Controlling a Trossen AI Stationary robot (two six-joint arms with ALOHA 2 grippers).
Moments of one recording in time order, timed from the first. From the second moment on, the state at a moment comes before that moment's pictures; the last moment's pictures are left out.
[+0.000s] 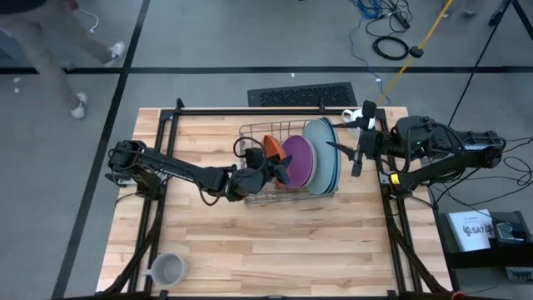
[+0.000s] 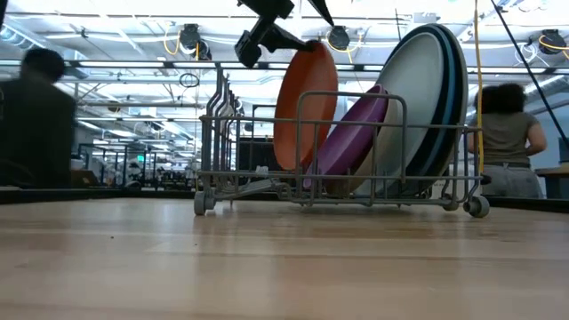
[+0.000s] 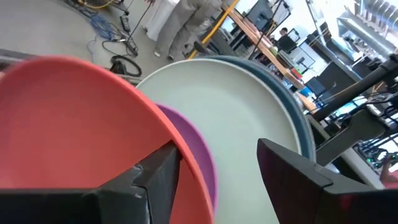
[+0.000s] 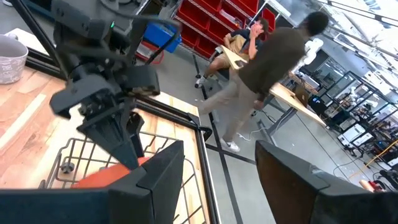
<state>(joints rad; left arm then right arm) -0.18 1.70 1.21 0.25 -0.85 -0.93 0.13 0.94 1.25 -0.48 0.41 -0.49</state>
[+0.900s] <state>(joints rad) -0.17 1.68 1.21 0.04 -0.86 -1.02 0.13 0.94 1.25 -0.49 0.41 -0.48</state>
